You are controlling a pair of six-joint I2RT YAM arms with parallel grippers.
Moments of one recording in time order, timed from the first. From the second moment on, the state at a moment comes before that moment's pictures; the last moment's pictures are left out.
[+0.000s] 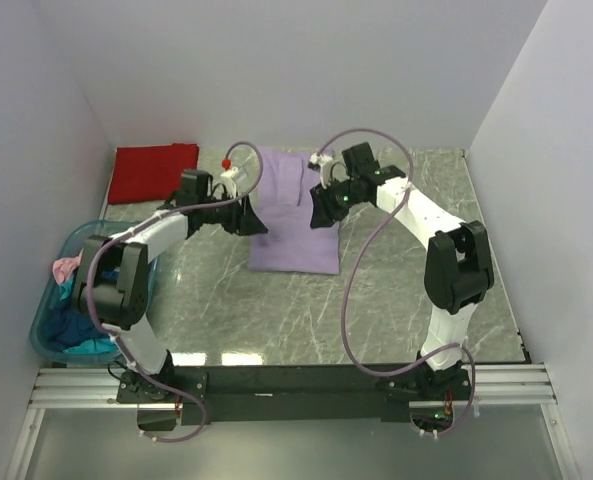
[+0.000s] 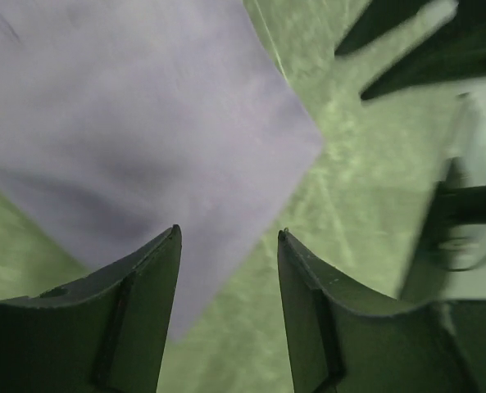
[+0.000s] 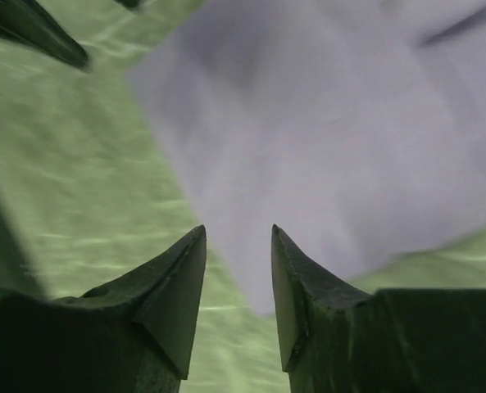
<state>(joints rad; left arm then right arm) -0.21 1.70 1.11 -0.09 0.84 -0.02 0.38 1.87 1.59 -0.67 -0.58 -0.32</state>
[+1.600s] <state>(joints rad) -0.28 1.98 0.81 0.31 1.01 -0.63 0.40 2.07 1.14 -0.30 -0.96 0.29</state>
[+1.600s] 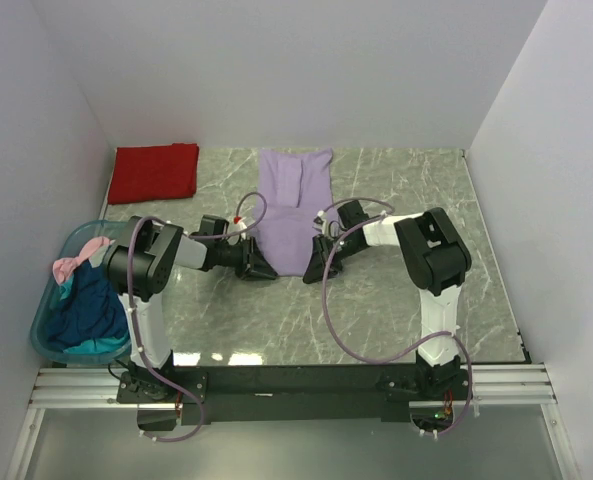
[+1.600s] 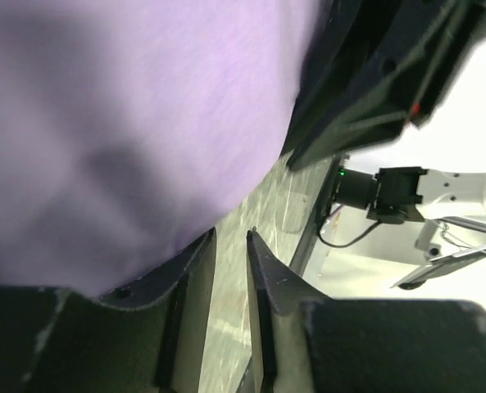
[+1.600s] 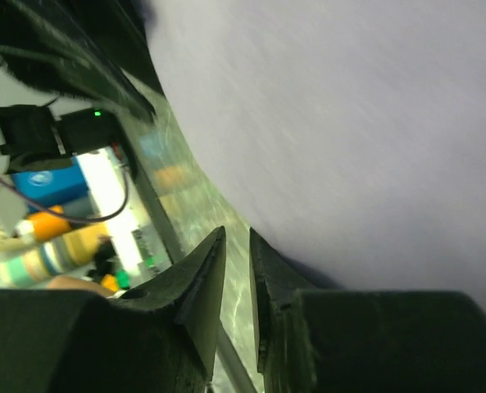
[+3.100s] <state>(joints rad) -0.39 1.50 0.61 -0.01 0.65 1.22 0.62 1.61 0.82 -0.19 -0.12 -0.81</state>
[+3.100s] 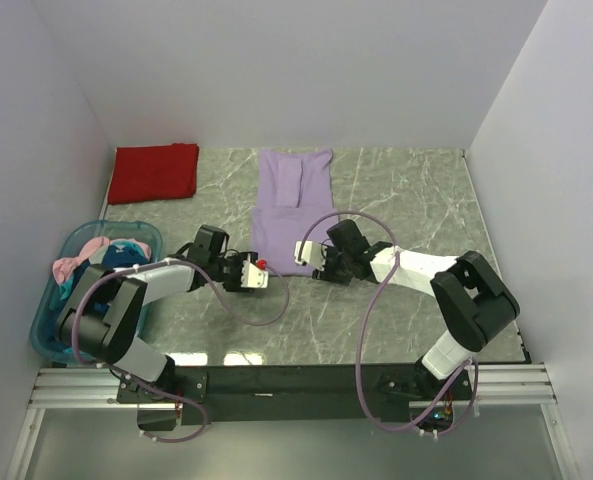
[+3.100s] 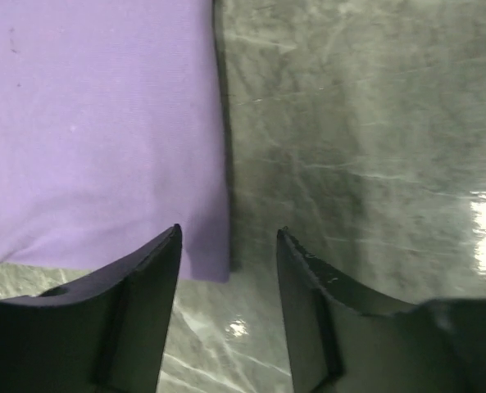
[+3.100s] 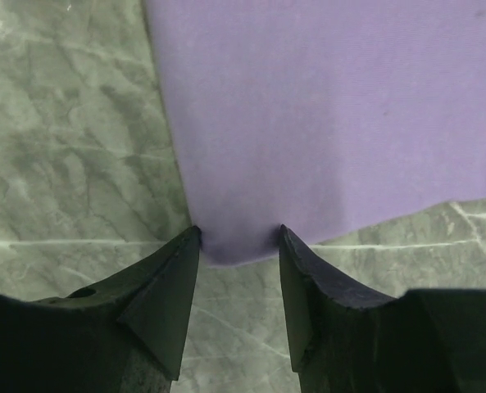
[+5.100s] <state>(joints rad) -0.37 1.26 0.88 -0.52 0.70 1.14 0.56 1.37 1.05 -0.62 -0.26 -0.73</state>
